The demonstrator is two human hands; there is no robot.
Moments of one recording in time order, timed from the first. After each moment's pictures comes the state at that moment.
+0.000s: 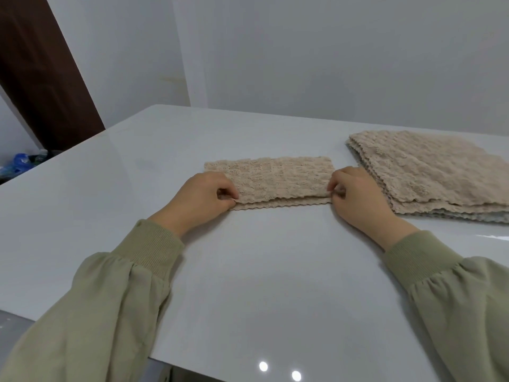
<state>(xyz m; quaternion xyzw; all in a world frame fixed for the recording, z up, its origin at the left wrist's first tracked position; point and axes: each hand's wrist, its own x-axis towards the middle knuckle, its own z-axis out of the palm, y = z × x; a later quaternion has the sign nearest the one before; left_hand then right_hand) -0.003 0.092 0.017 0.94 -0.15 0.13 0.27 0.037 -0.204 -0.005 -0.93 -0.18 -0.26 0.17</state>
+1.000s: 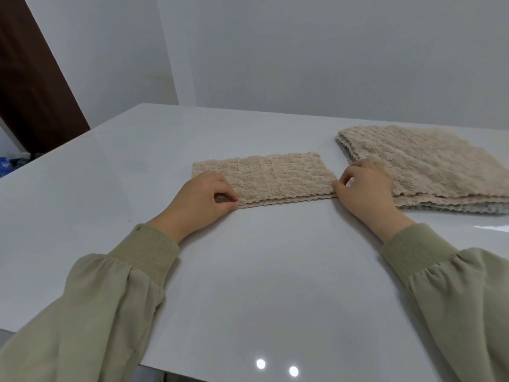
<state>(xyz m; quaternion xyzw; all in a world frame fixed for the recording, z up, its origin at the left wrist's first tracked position) 0.000 0.084 0.005 0.93 -0.21 0.16 0.25 0.035 -0.217 0.004 -0.96 0.01 -0.23 0.17</state>
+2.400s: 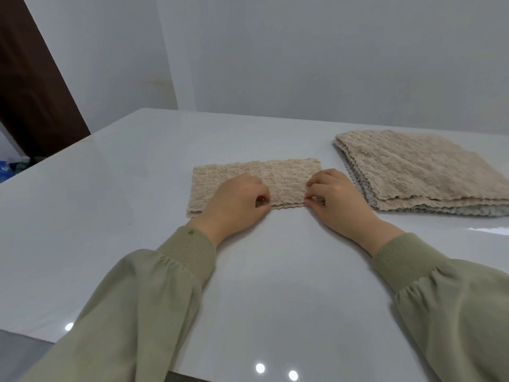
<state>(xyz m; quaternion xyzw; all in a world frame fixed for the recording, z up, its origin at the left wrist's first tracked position) 0.009 0.028 0.008 0.93 -0.27 0.17 0.17 0.022 -0.198 -0.004 -0.91 -0.28 -0.26 0.15</state>
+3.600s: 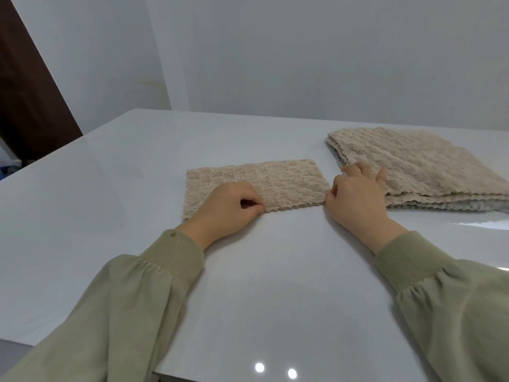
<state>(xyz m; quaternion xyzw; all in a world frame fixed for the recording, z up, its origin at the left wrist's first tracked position) -0.003 0.030 0.007 0.91 -0.23 0.11 0.33 0.011 -0.214 0.006 -0.98 0.01 -0.19 -0.02</state>
